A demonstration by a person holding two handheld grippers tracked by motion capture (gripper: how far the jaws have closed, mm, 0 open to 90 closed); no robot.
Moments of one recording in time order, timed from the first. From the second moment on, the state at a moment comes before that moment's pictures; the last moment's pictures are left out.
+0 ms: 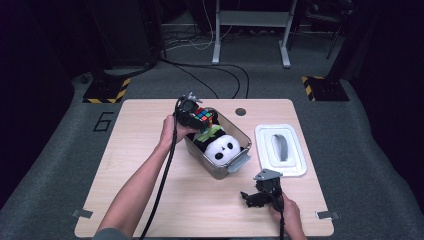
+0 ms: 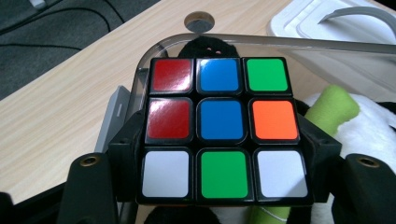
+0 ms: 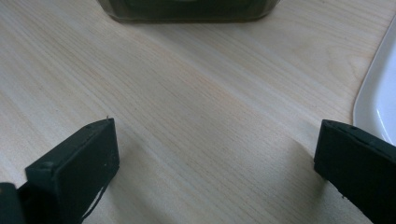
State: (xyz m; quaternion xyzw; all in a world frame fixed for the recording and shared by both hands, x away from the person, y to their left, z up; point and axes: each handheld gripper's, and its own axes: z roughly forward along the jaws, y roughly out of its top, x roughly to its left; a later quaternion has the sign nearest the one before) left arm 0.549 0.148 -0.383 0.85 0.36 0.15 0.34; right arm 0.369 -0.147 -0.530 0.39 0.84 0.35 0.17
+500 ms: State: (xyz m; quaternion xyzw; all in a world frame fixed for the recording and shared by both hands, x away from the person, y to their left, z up) left arm 0.538 0.147 -0.371 0.86 0.34 0.21 0.32; right arm 0.369 -0.147 -0.530 0.39 0.84 0.35 0.17
